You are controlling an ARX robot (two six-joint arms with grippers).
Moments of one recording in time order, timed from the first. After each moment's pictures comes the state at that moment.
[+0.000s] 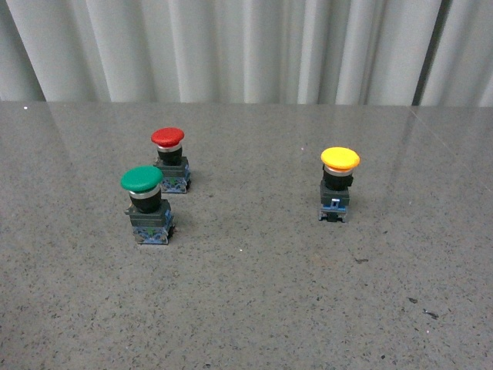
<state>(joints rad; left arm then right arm) 0.00 0.51 0.07 0.44 0.00 0.00 0.00 0.00 0.01 0.00 0.00 0.00</state>
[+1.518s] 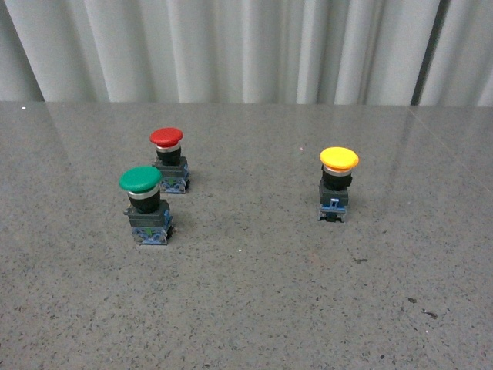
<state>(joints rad) 0.00 0.01 0.01 0.00 0.00 0.00 0.00 0.00 0.01 -0.01 0.00 0.00</state>
